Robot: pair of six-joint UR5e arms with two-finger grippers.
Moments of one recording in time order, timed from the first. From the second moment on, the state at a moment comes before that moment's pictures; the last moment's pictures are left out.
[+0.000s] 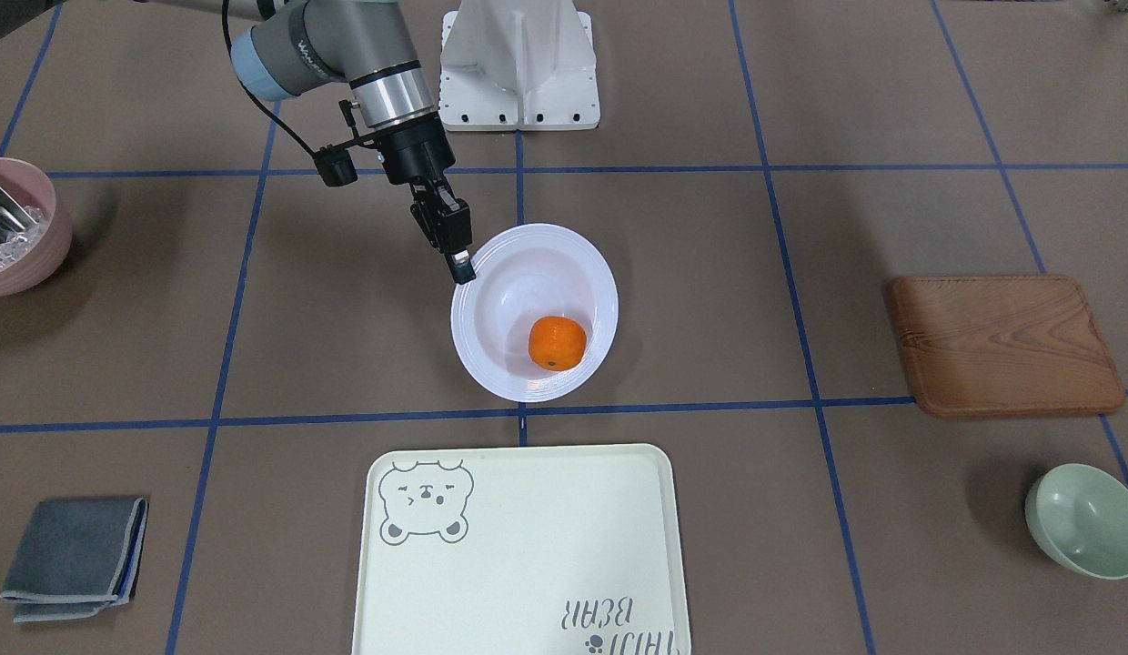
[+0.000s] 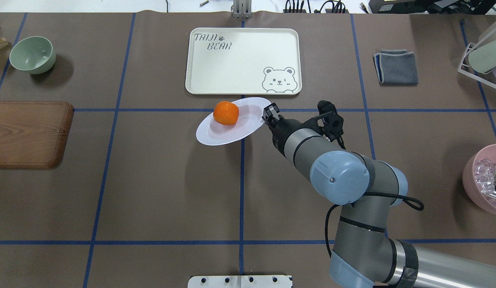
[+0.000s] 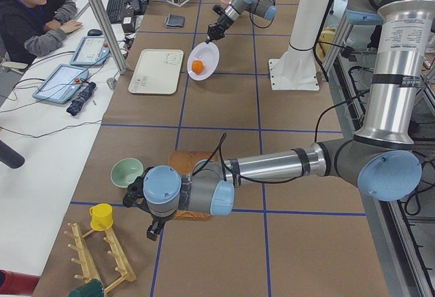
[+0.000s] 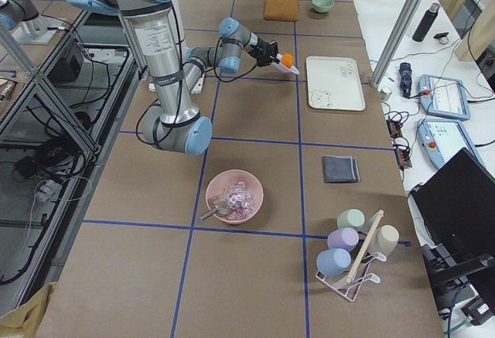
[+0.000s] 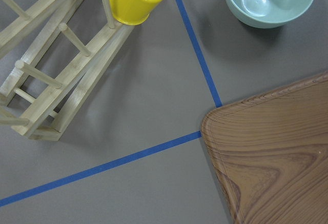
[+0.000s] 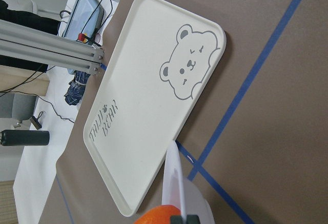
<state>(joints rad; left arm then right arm) -1.69 -1.67 -1.32 -1.89 -2.42 0.31 0.39 -1.10 1.84 -1.05 1.19 2.25</state>
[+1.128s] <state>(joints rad) -1.69 -1.61 -1.37 -1.89 -2.42 0.30 0.67 -0.73 1.31 -1.06 1.35 2.26</state>
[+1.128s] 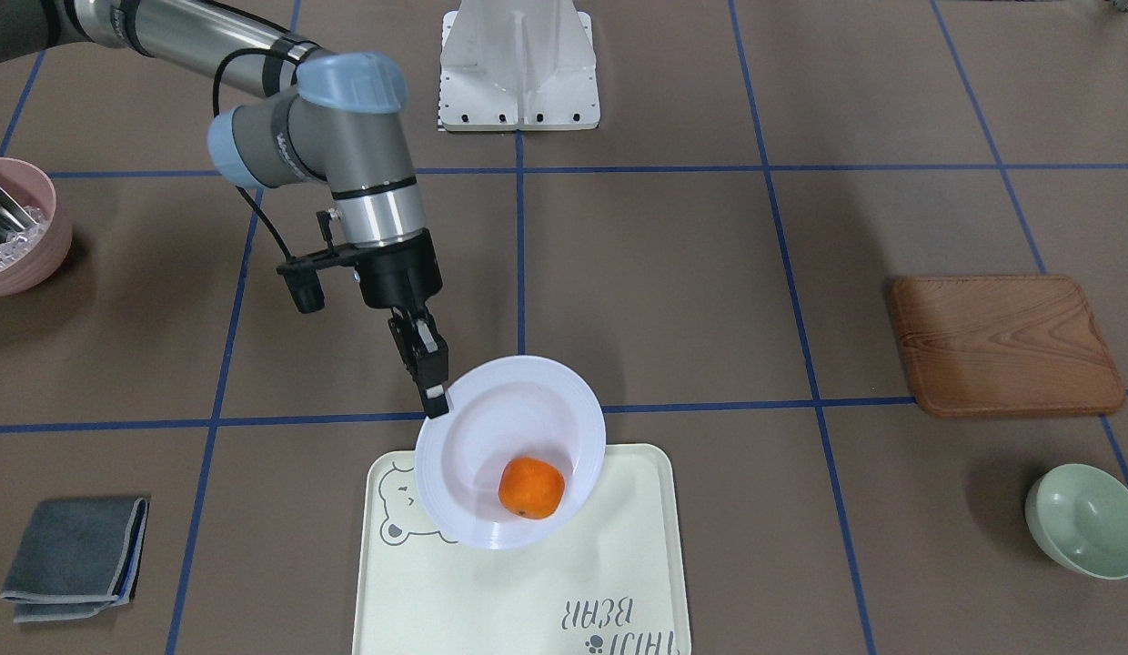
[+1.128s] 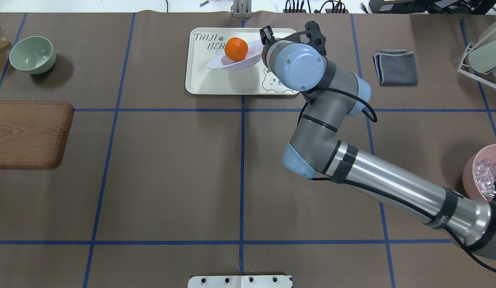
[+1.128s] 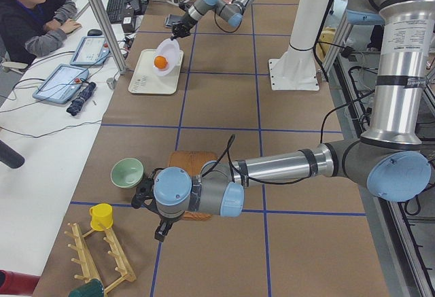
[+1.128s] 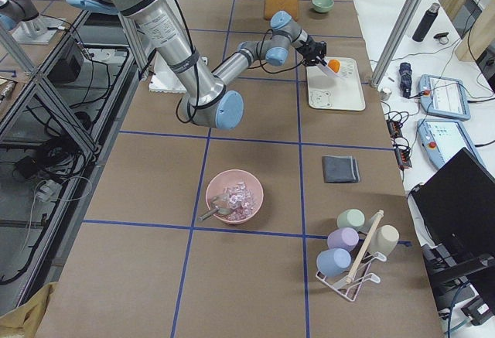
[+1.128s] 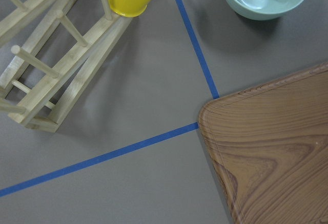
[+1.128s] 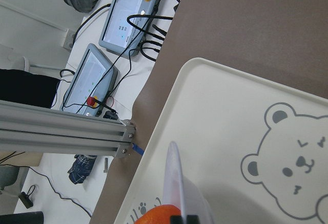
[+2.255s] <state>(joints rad) -1.69 -1.61 -1.37 -1.89 -2.42 0.30 0.66 -0.57 1.05 -1.03 1.29 2.31</state>
